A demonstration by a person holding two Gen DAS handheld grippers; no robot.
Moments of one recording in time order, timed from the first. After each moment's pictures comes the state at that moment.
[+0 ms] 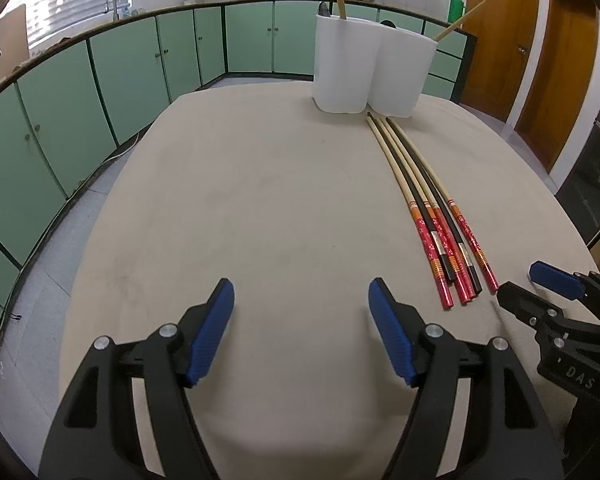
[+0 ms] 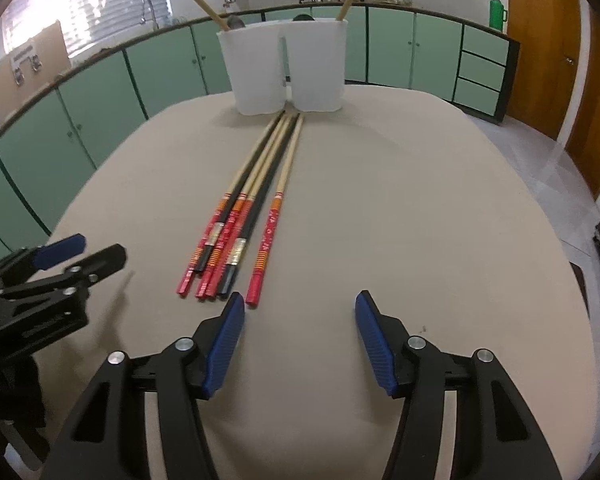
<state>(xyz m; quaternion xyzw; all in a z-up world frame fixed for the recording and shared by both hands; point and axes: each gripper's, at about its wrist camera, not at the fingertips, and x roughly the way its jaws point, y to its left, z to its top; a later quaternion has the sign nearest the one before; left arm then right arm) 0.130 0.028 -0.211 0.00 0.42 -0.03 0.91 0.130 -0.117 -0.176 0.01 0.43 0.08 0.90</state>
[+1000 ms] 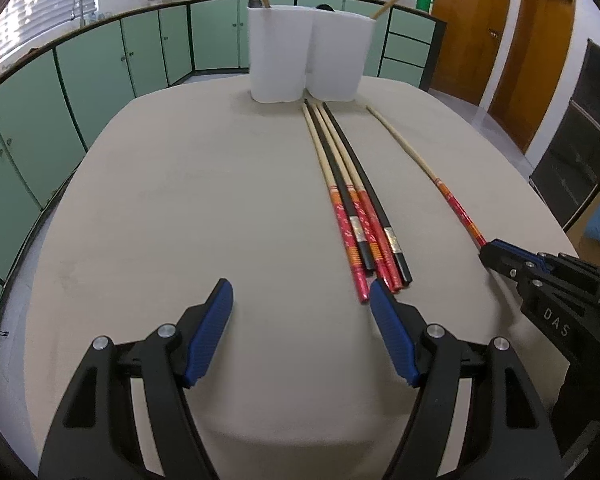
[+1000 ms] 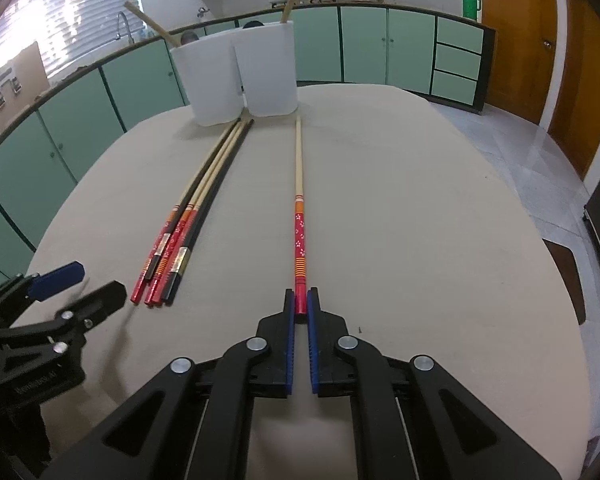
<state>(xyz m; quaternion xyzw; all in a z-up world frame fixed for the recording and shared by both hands) 0.131 -0.024 -0.217 0.01 0.43 -0.08 0.90 0.136 -0.156 -0.181 0.03 0.43 0.04 0.90</state>
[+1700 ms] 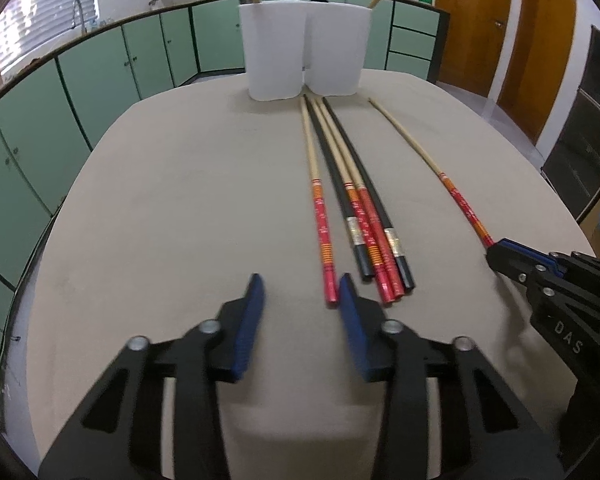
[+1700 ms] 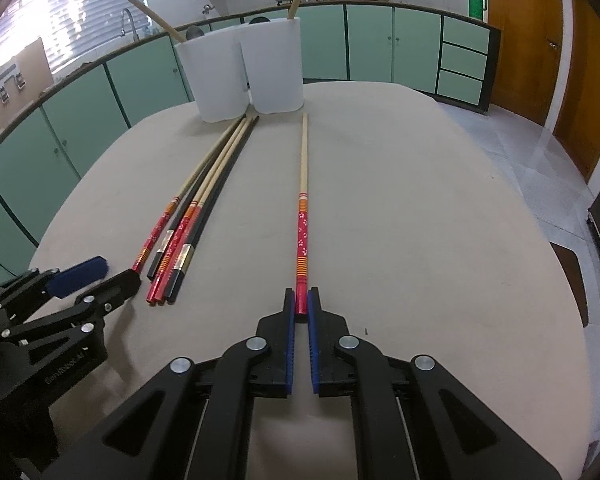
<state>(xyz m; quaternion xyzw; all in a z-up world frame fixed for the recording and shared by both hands) 0.138 -0.041 -0.220 0.04 0.43 -0.07 0.90 0.136 -0.155 -0.181 0.03 0.43 0.05 0.90</state>
